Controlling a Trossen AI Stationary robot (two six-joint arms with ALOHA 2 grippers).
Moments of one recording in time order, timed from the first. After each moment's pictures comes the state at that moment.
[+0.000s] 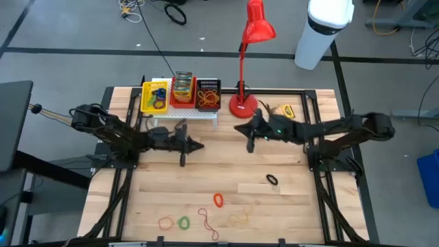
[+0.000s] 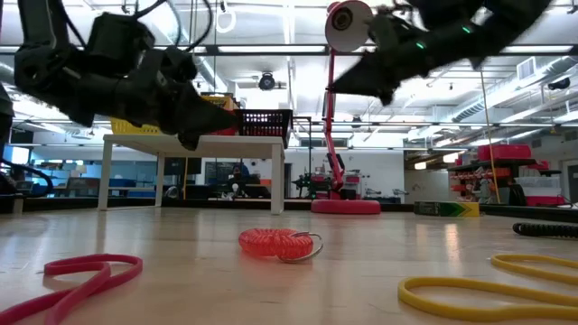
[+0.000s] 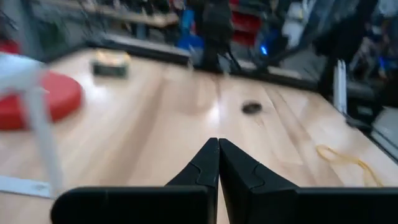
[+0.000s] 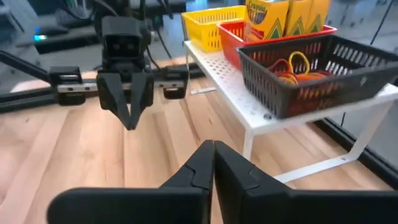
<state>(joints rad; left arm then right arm) 0.03 1.47 0.21 1.16 0.00 -0.15 -0.11 1.32 0.64 0.42 0.14 0.10</state>
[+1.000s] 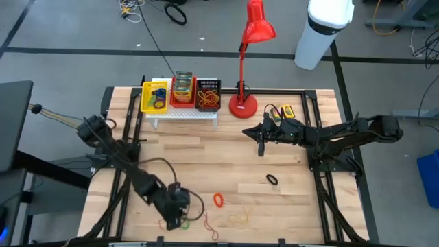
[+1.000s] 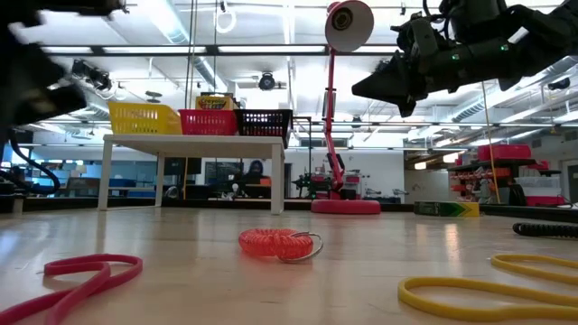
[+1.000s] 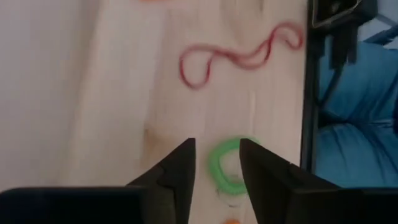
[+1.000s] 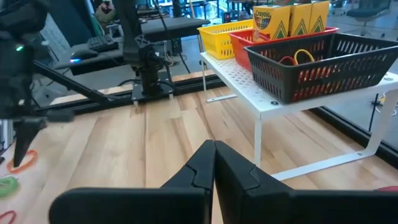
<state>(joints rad) -0.74 1.66 0.91 -0.23 -0.20 -0.90 -0.10 1.20 0.41 0.65 0.06 0.13</state>
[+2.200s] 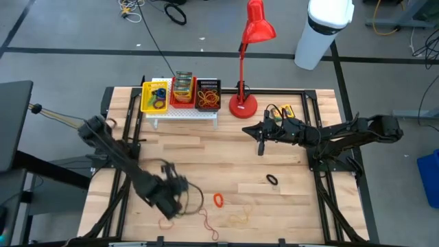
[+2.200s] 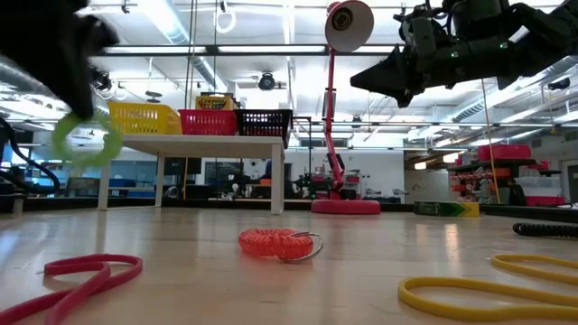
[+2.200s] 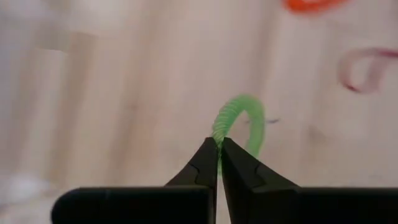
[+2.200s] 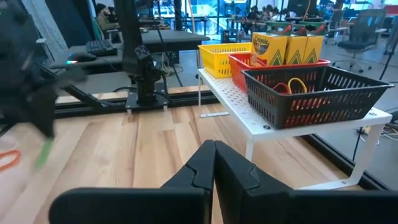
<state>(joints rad) -0.73 1.68 1.17 -0.92 -0.50 -0.88 -0.11 1.20 0.41 0.71 0.07 0.02</state>
